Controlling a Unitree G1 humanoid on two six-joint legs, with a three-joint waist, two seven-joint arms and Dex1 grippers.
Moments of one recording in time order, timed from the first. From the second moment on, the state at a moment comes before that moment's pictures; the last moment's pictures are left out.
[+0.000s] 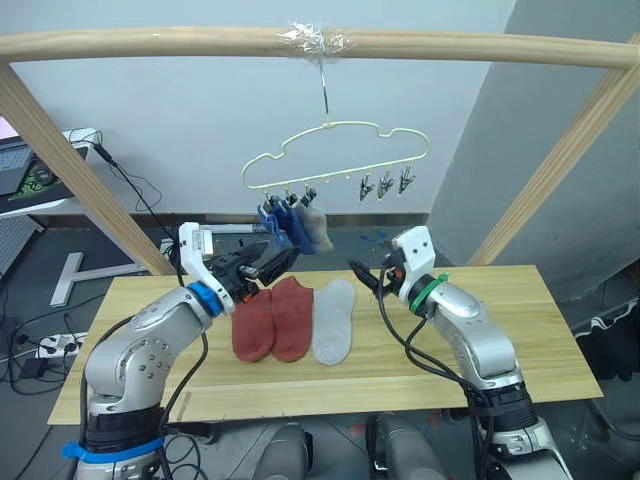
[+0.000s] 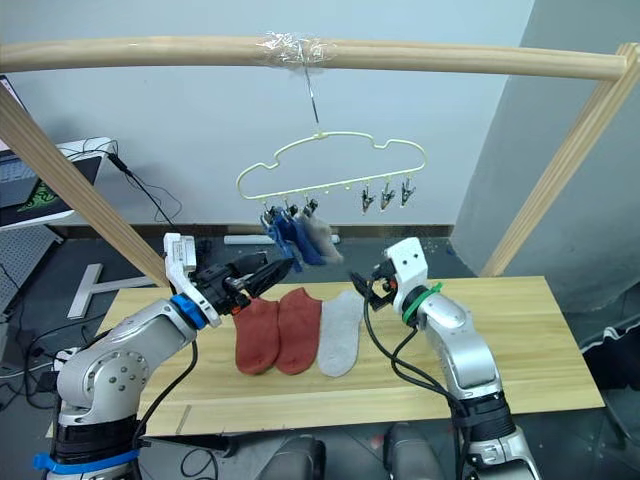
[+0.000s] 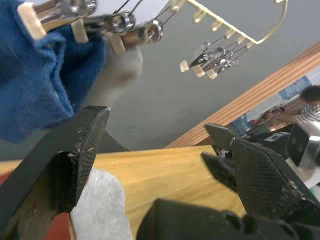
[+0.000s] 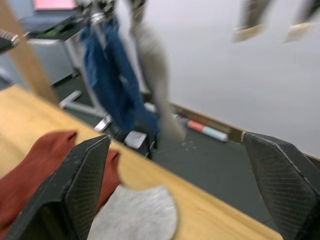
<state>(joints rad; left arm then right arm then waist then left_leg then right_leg) -0.23 0.44 0.23 -0.31 -0.81 0.76 -0.43 -0.35 -0.11 0.10 -0.15 0.11 0.50 0.41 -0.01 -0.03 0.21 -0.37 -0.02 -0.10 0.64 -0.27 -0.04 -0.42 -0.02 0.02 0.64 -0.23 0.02</state>
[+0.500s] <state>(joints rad) -0.28 0.44 0.18 -0.27 -0.72 0.69 -0.48 -0.42 -0.08 0.06 -0.17 0.10 0.51 0.29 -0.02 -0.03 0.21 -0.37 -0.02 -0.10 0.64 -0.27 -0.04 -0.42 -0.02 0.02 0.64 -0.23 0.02</state>
